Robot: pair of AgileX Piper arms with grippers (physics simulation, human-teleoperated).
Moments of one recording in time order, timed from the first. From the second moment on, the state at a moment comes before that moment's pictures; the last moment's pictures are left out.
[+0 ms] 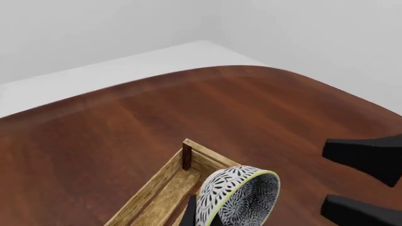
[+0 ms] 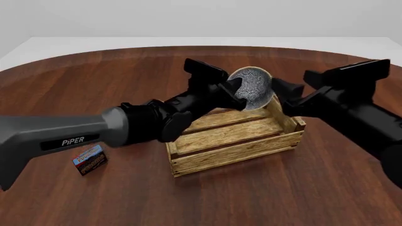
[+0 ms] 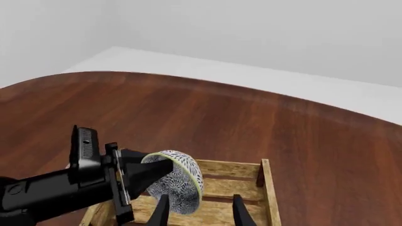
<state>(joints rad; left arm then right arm) -0.76 1.83 -1.22 -0.41 -0.08 0.37 1.02 -0.66 -0.15 0.02</state>
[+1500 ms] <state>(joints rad) -0.37 1.39 -1.07 0.05 0.10 0.36 0.97 -0.68 -0.11 0.03</state>
